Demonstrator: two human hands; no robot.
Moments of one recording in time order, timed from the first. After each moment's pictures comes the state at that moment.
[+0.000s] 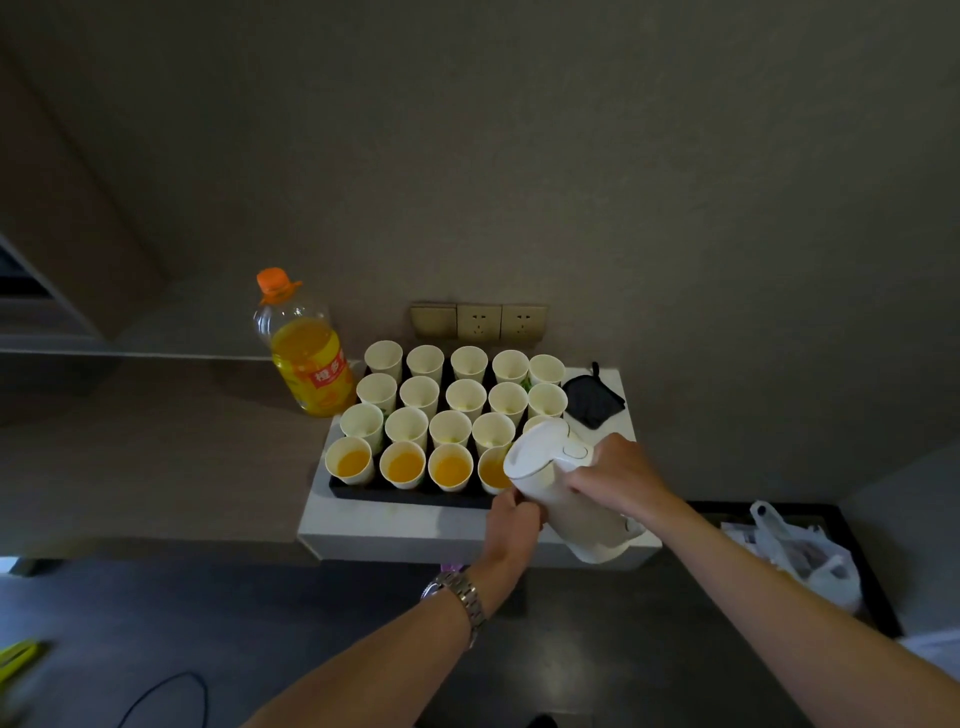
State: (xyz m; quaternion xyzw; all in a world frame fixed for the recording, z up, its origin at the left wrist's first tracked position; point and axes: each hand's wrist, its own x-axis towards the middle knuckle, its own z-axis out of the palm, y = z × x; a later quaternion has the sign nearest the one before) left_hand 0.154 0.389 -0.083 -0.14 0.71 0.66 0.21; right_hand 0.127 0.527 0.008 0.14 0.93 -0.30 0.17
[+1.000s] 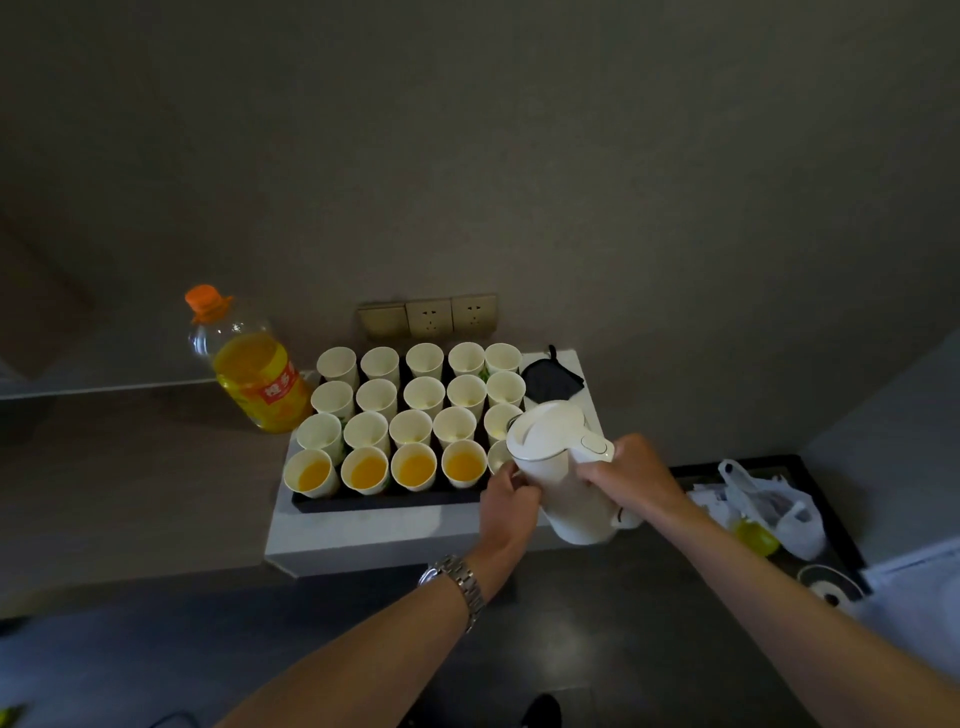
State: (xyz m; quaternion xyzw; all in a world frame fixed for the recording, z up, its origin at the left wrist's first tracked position) left_hand 0.152 0.425 -0.082 -0.10 0.76 0.62 0.20; right_hand 0.168 0.576 0.010 0.20 0.88 -0.41 0.11
